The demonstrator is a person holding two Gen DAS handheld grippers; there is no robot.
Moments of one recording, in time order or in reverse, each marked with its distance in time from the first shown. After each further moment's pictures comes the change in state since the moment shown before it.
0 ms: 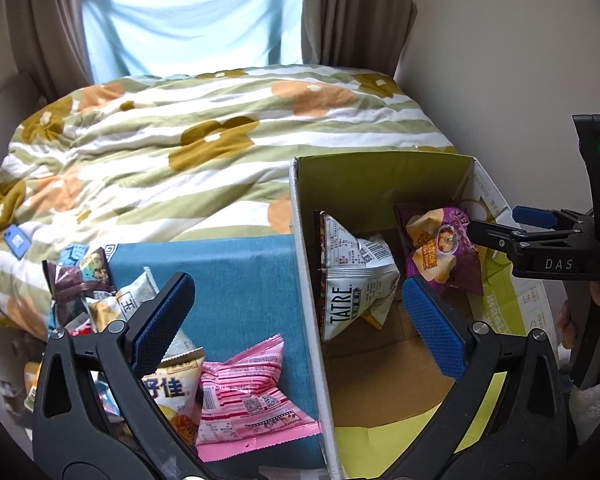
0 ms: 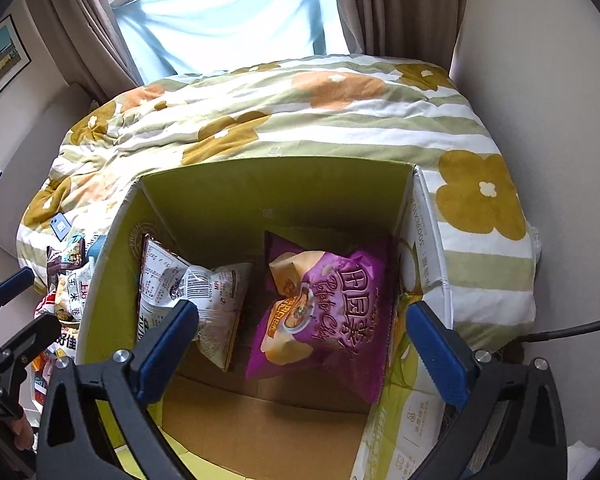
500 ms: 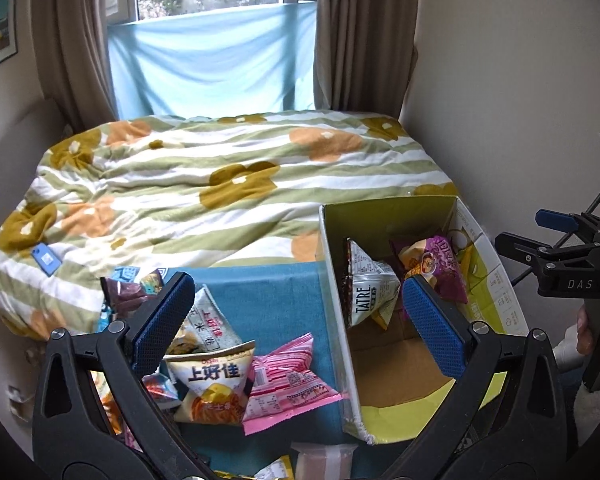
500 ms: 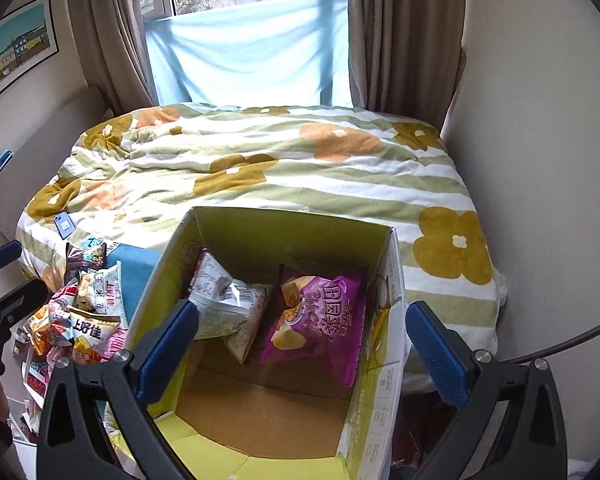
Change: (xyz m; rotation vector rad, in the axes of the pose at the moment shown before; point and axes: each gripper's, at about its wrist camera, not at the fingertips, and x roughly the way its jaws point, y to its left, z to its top) left arm -0.115 0.028 -0.006 0.006 -0.157 0.033; right arm -0.097 0.039 -0.011 -0.100 -0.158 -0.068
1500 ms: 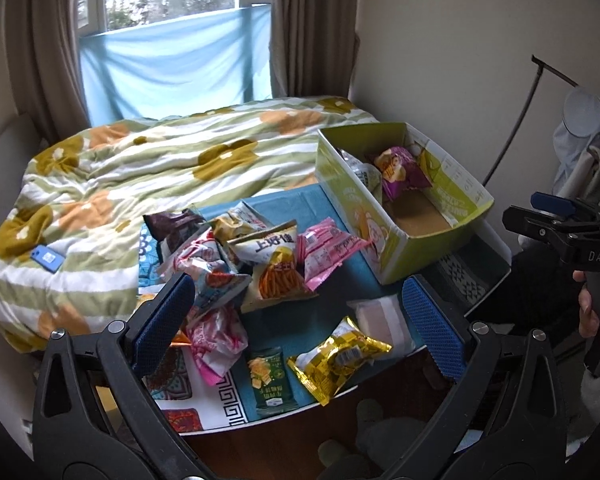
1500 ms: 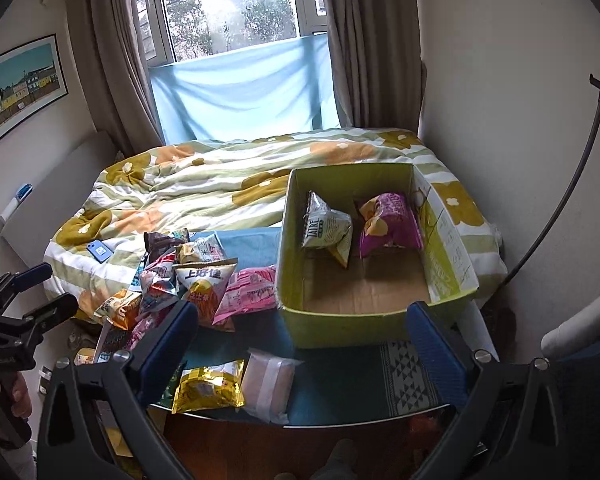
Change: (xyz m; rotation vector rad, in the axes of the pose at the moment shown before) left arm -0.127 0.116 -0.152 0.177 0.022 -0.185; right arm -0.133 0.164 -0.159 0.171 -0.137 -0.041
